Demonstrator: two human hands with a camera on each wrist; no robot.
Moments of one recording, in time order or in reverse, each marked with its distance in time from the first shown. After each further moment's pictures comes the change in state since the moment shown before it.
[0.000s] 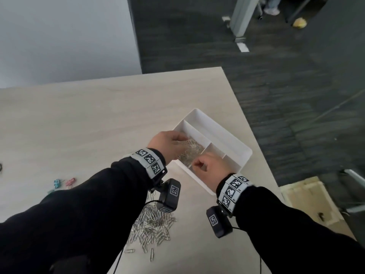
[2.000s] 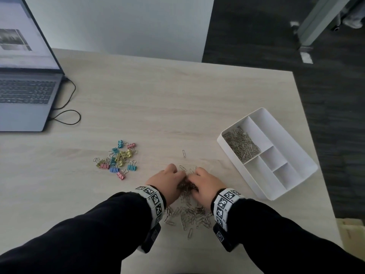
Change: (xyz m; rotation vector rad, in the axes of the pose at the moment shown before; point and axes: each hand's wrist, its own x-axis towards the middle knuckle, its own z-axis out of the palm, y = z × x) left_hand -0.119 -0.163 -0.038 0.719 -0.104 -0.040; right_hand -0.008 -0.073 0.136 -0.379 -0.481 -0.316
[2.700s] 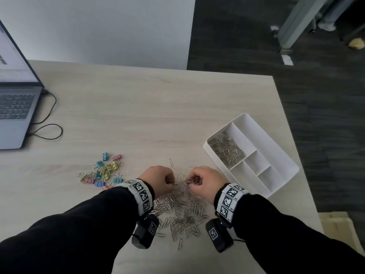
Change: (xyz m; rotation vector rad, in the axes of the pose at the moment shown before) left_hand 0.030 0.004 -0.038 -0.229 -0.013 -0.019; right_hand -0.008 0.023 -0.043 0.325 0.217 0.114
